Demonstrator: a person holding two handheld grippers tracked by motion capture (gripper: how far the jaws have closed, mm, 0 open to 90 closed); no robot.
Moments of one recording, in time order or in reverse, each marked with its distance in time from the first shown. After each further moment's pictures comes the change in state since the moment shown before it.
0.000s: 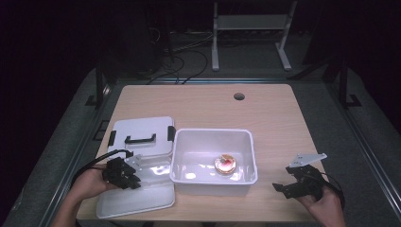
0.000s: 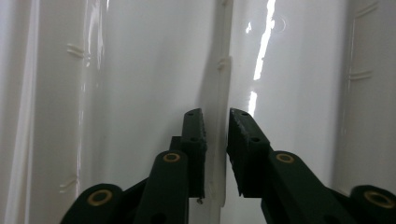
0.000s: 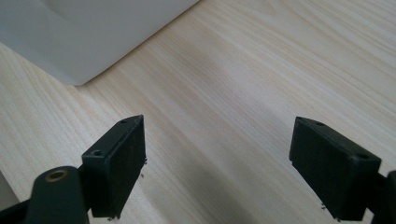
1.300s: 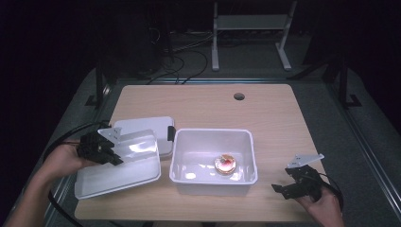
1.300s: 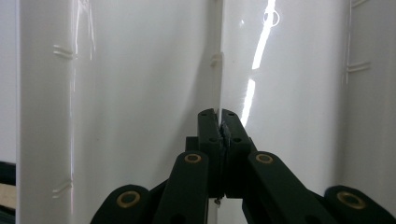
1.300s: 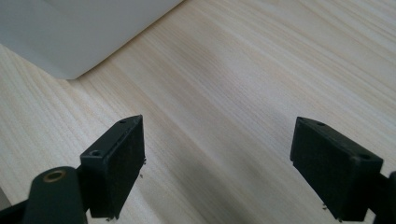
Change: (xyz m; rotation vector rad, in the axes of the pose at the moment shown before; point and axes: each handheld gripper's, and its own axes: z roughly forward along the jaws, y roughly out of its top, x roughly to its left) left arm 0.019 0.001 -0.109 -0.037 0.055 -0.031; right arm 0.000 -0.002 0.006 0.022 -0.005 0.003
